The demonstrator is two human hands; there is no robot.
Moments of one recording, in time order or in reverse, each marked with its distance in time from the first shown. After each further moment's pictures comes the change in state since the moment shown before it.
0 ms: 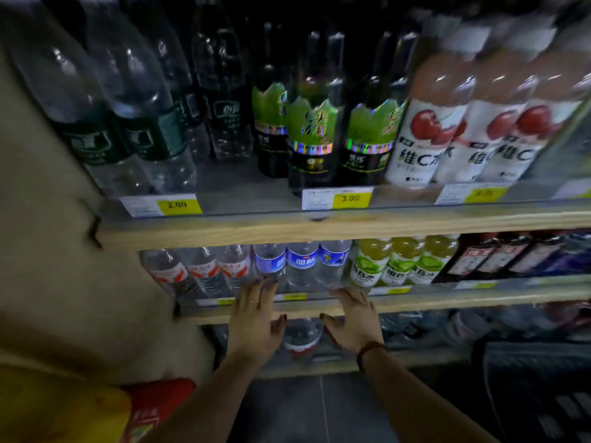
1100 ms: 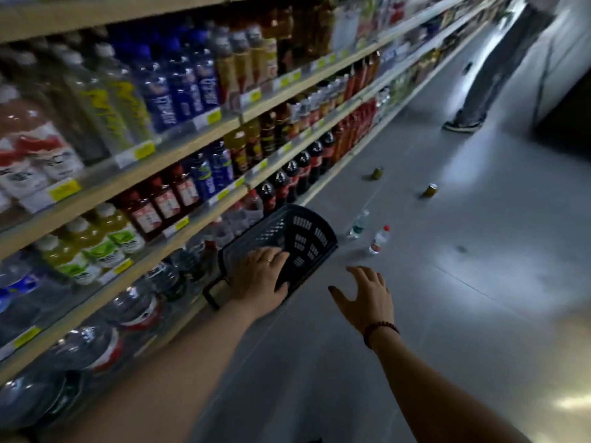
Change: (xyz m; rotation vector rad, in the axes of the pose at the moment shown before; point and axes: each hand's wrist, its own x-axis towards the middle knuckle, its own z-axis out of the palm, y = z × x) left_hand -0.141 0.524 -0.079 -0.129 -0.445 0.961; right_hand -0.512 0.192 -0.289 0.000 0.531 0.884
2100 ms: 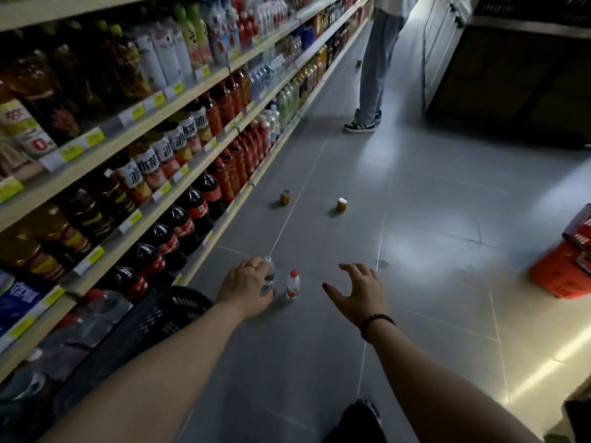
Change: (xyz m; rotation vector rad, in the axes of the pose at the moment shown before) left_hand 0.397 0.229 0.113 -0.091 -0.267 0.142; right_hand 0.278 0.293 -0.164 0.055 0.133 0.215
